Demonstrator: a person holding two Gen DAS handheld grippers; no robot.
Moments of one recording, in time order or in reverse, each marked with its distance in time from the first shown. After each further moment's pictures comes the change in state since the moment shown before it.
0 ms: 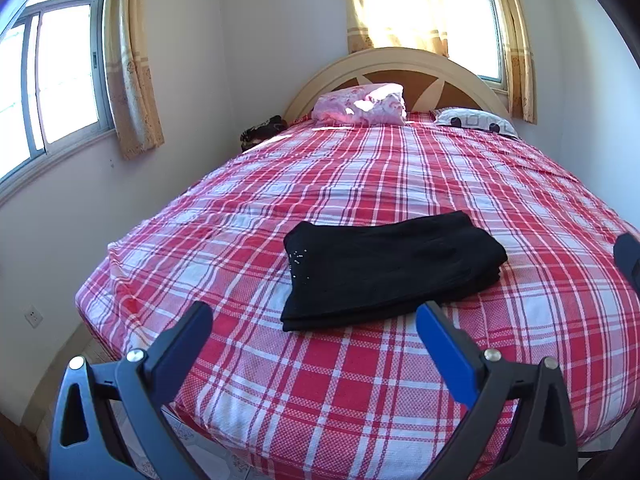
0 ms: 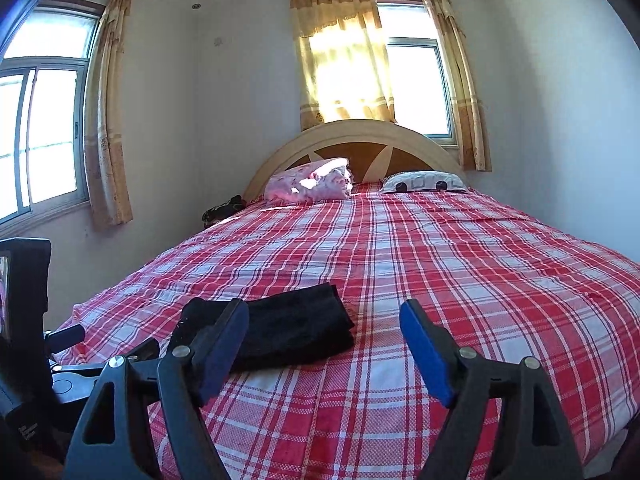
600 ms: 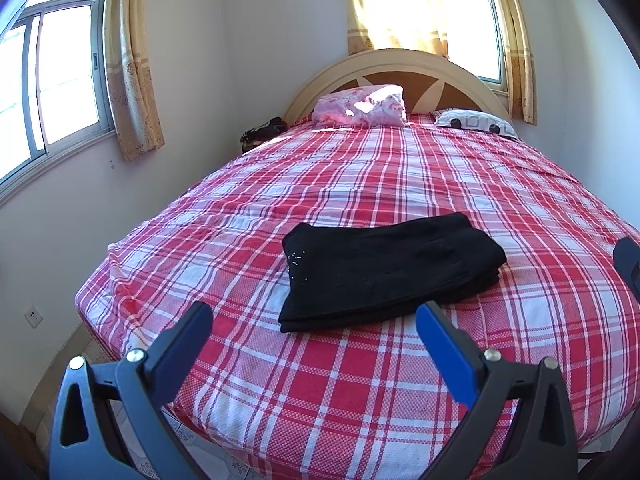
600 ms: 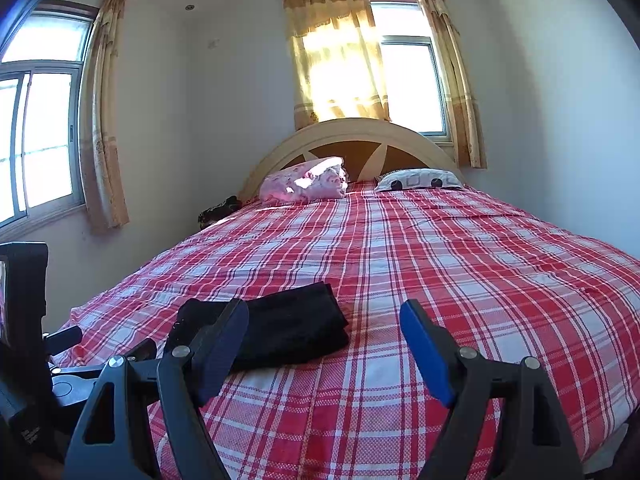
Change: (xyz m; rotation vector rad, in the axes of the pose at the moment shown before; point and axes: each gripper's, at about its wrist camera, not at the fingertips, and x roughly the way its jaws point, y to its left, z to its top) left arm 0.000 -0.005 0.000 -0.001 -0.001 -0.004; right arm 0.001 -0.007 0.000 0.012 0.005 -0.011
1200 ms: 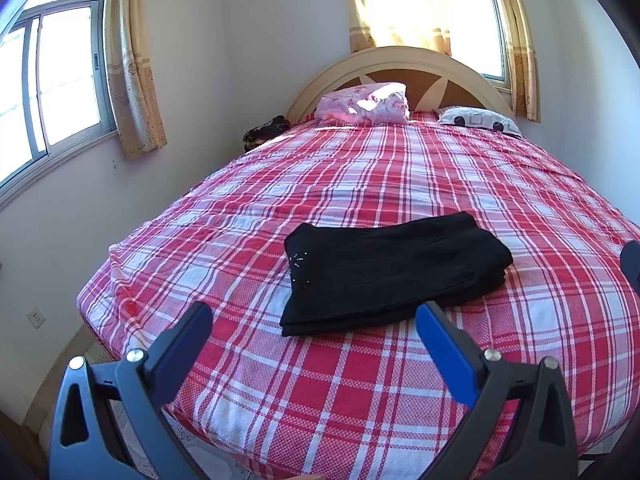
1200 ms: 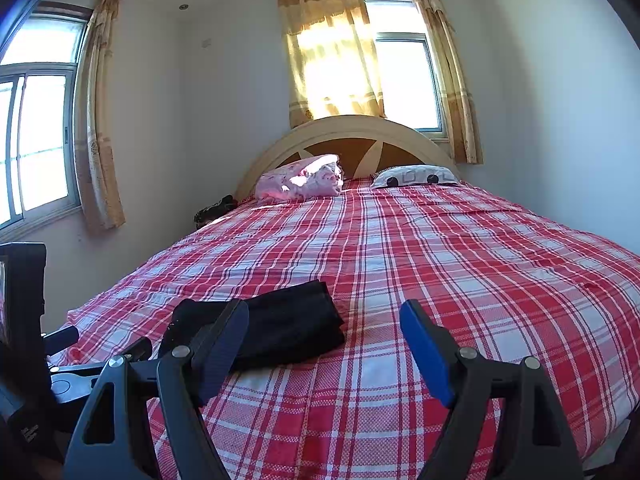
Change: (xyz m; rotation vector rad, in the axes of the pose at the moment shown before) left arm 0.006 -0.002 0.003 0.001 0.006 0.016; right arm 0.006 -0.004 0.000 0.014 0.008 -0.012
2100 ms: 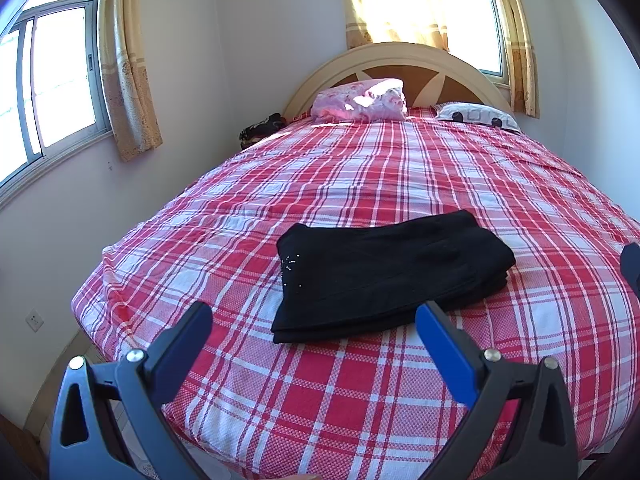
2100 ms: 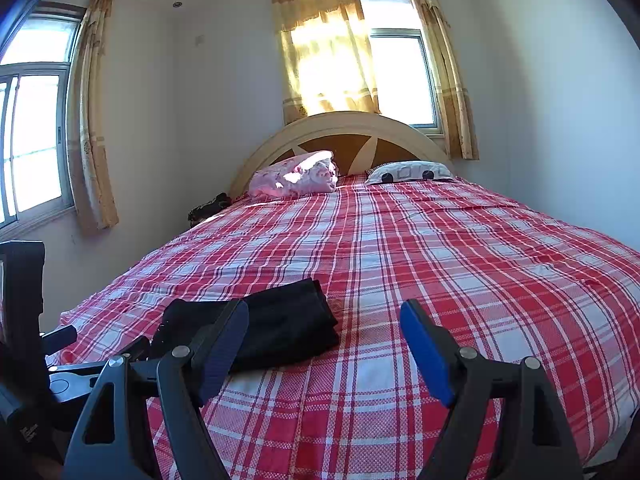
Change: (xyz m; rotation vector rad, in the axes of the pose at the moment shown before) left arm 0.012 -0.008 0.004 0.011 0.009 -0.004; right arm 0.017 -0.005 -0.001 0.010 0.012 -0.019
